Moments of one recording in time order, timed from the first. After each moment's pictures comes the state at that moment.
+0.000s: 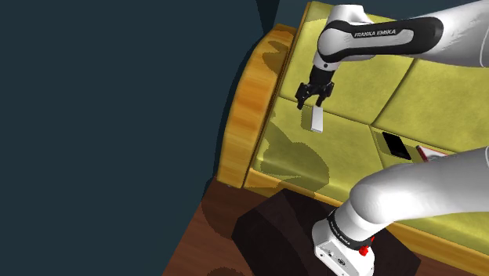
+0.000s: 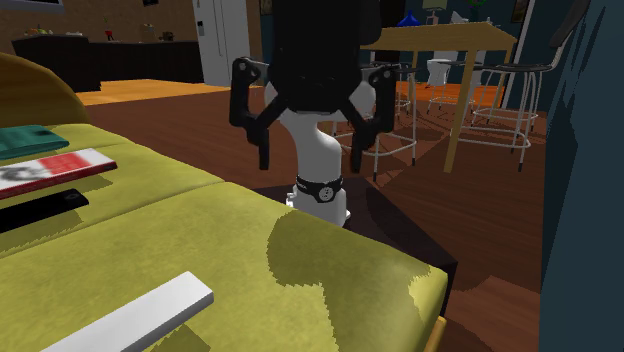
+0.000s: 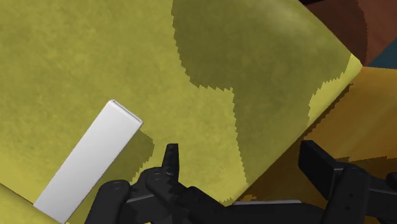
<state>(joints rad) -0.19 -0.46 -0.09 -2.41 -0.10 1.91 0.00</state>
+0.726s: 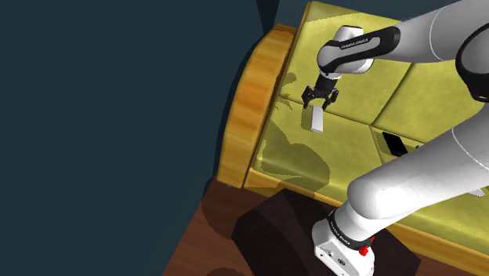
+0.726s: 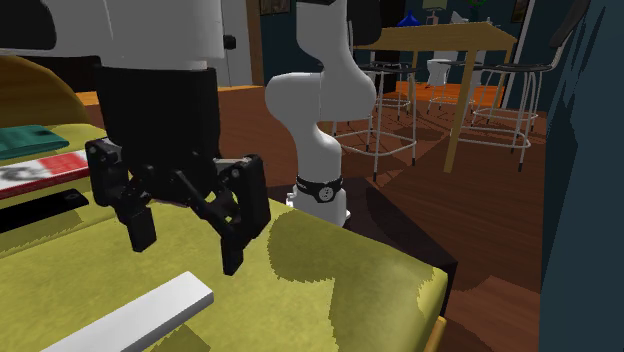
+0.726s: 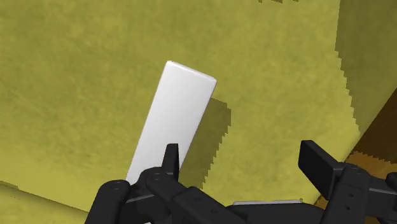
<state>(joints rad) -0.31 -0.18 -0.21 -2.33 -0.11 2.16 0.08</state>
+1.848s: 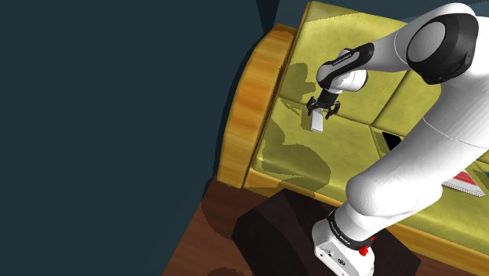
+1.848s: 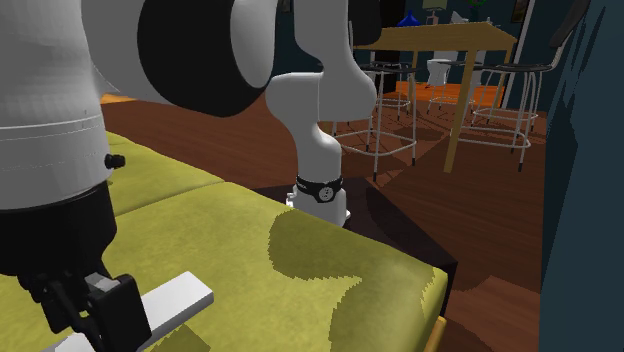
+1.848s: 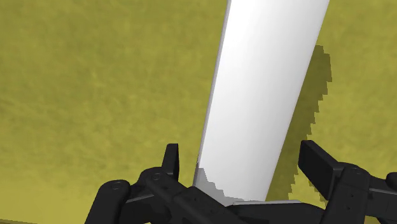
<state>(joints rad) -0.39 0.08 -0.30 -2.26 -0.03 2.40 0.09</state>
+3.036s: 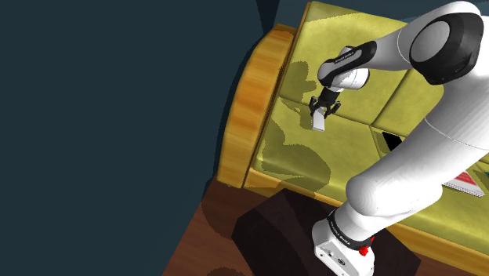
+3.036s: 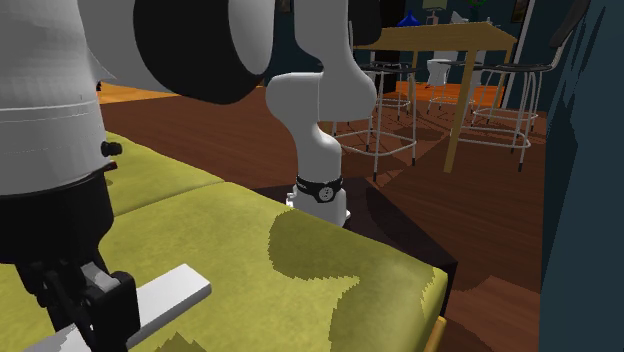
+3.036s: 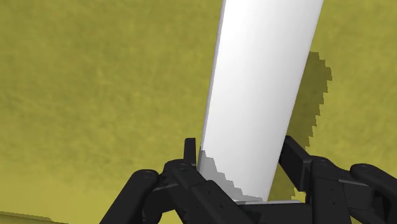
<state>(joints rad) -0.39 0.06 -0.30 -2.26 -0.03 2.37 0.09</state>
